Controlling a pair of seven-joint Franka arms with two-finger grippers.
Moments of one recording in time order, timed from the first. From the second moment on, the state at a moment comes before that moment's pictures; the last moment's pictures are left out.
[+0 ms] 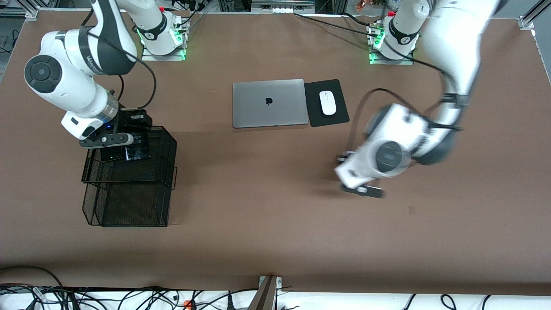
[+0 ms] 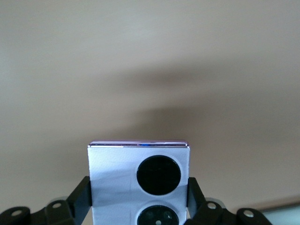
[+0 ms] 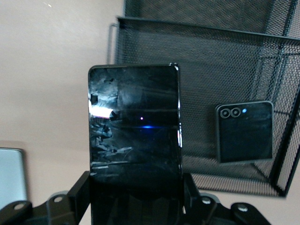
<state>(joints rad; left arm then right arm) -0.19 0.72 -0.36 -1.39 0.16 1.90 -0.40 0.87 0.08 -0.74 -2.09 0.06 2.08 -0.06</state>
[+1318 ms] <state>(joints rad) -0.38 0.87 -0.33 -1.32 0.14 2.24 -0.72 0.88 0.24 -0.77 -2.20 0.22 2.43 -0.11</state>
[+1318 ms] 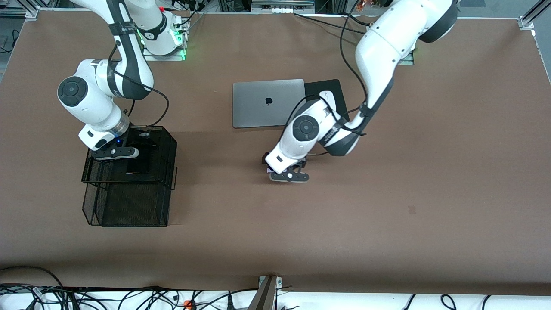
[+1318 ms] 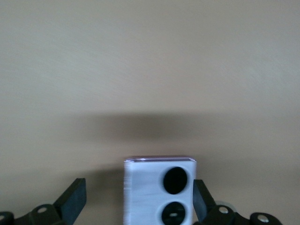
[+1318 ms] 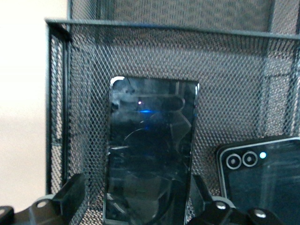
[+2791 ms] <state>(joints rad) -0.05 -0.02 0.03 -1.64 0.12 1.68 0.19 1.01 0.61 -0.46 -1.44 0.22 2.07 0.81</state>
